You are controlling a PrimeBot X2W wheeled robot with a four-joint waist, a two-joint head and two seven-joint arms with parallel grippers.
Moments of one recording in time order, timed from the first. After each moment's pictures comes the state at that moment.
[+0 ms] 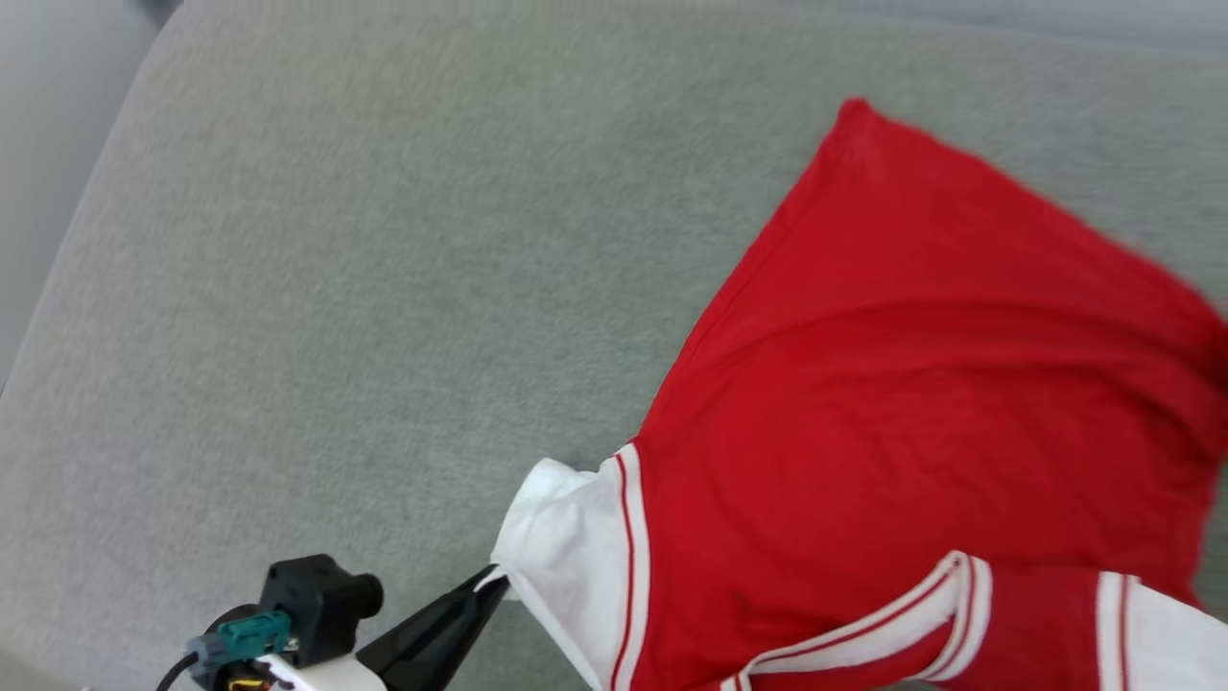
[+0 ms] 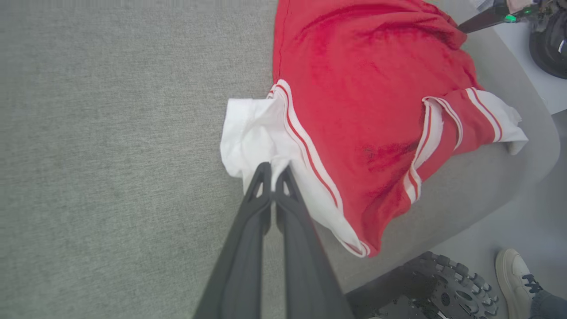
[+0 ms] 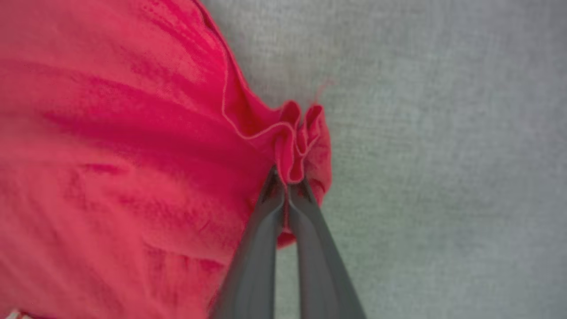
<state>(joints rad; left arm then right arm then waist) -0.02 0.76 -0.62 -0.45 -0.81 0.11 0.13 -0.55 -0.48 -0.16 0.33 0.34 0.13 1.15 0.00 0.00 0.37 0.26</state>
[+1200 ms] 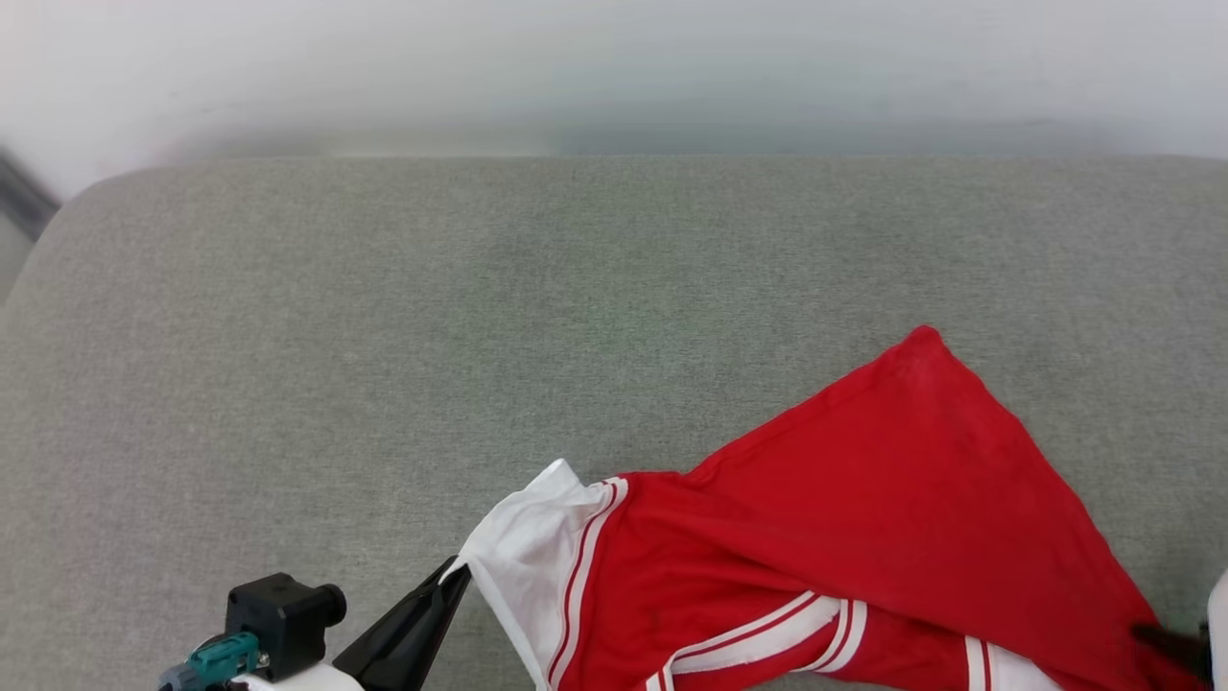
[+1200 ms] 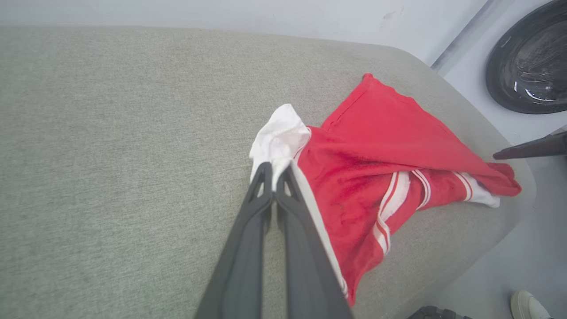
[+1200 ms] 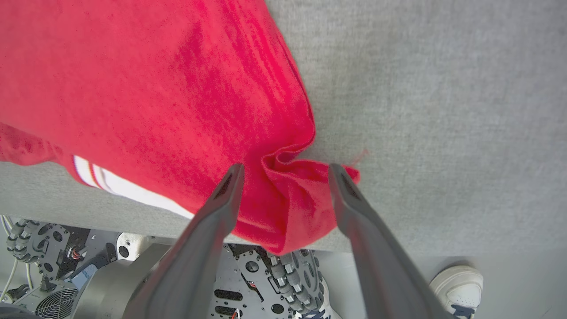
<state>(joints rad) 0.04 0.70 -0.58 -0.34 -0.82 0.17 -0.02 0.03 -0.47 -0.16 -0.03 0.57 0.13 1.11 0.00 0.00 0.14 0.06</state>
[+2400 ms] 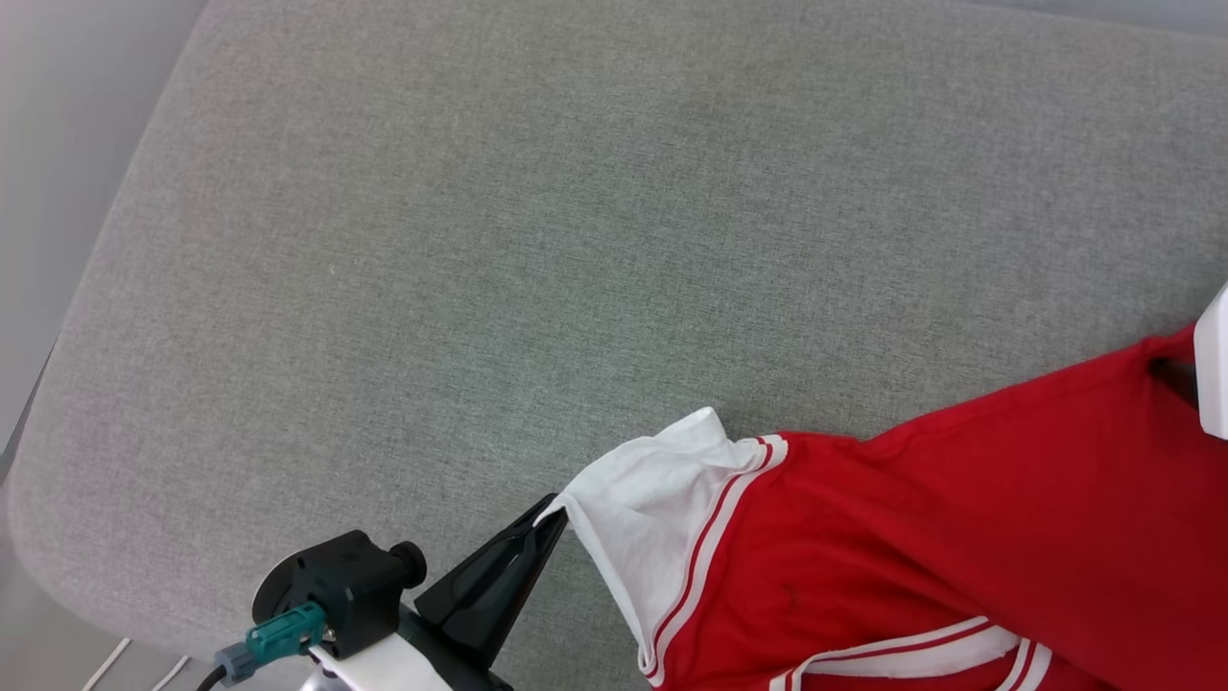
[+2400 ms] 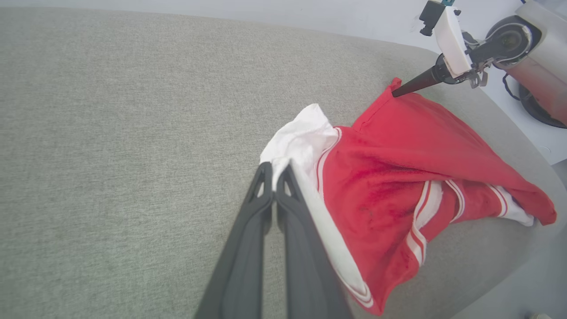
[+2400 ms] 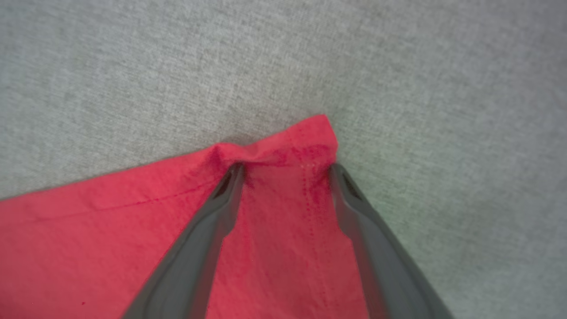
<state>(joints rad) -0.11 0.64 -0.66 -0.42 -0.72 0.11 -0.02 -0.55 -0.49 0.03 0.28 0.37 0.13 1.12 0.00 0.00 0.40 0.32</state>
